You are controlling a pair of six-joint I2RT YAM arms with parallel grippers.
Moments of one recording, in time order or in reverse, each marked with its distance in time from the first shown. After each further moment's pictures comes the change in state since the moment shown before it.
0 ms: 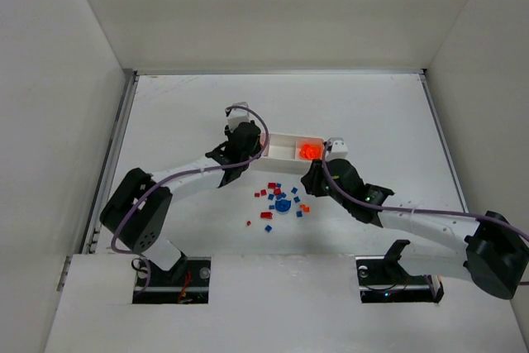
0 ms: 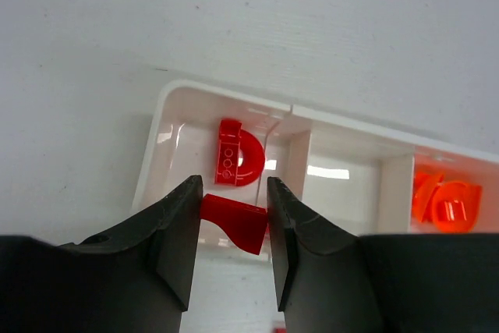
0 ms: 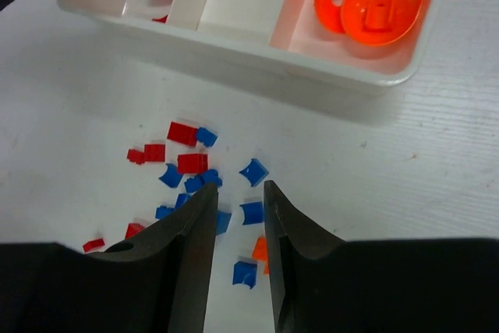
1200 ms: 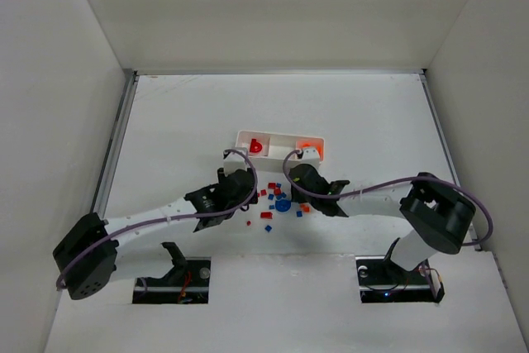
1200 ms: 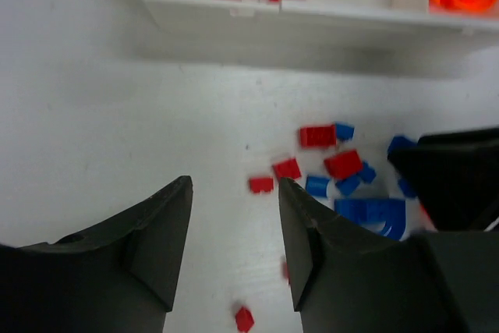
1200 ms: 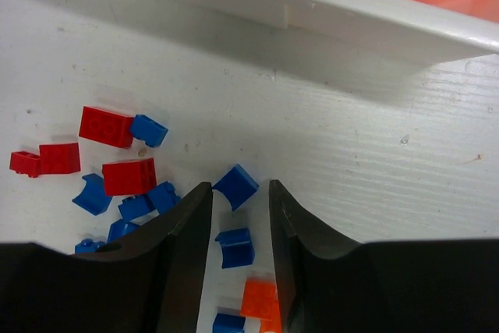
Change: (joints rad) left arm -0.221 -0.382 -0.293 -0.246 0.006 -0.078; right arm 0.100 0.425 0.132 0.010 0.125 0.019
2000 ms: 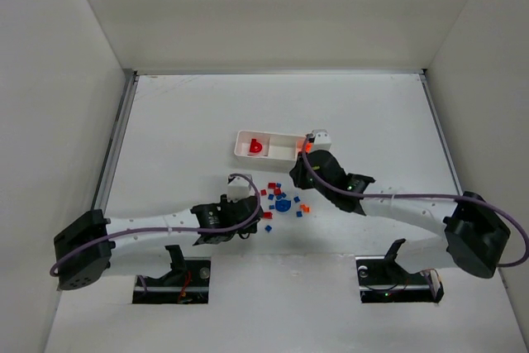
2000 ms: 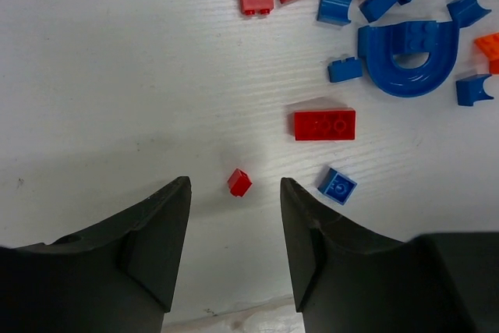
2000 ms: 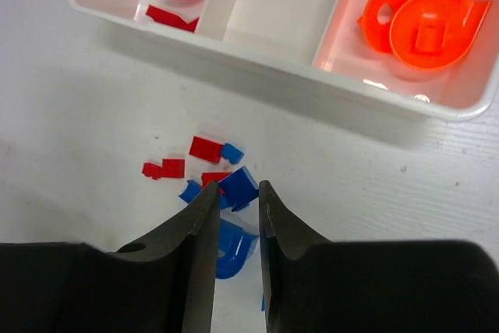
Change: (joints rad) left arm -0.256 -0.043 -0.053 -0.302 0.026 -0.286; right arm -0.030 -0.246 0.014 -0.030 -0.059 -0.026
